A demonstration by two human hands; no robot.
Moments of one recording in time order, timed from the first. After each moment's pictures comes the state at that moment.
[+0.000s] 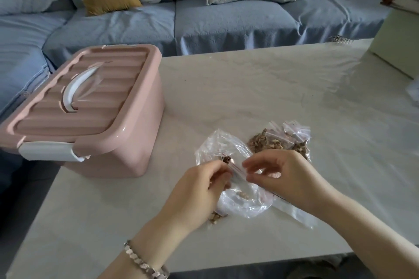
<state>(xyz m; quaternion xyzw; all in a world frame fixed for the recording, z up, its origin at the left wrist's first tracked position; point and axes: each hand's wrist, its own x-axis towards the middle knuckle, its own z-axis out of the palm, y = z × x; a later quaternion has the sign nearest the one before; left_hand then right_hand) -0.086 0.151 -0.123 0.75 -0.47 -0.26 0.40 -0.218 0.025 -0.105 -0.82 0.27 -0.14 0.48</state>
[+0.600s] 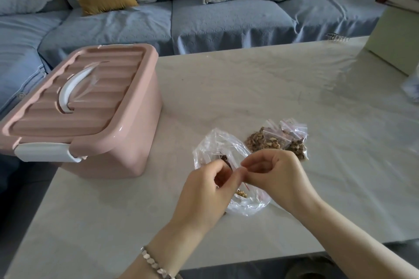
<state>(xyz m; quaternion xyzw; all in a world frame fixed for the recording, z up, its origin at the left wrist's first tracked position) -0.106 0.143 -0.127 0.76 -0.42 -0.20 0.45 -0.210 0.041 -0.114 -0.69 0.36 -0.20 0.59</state>
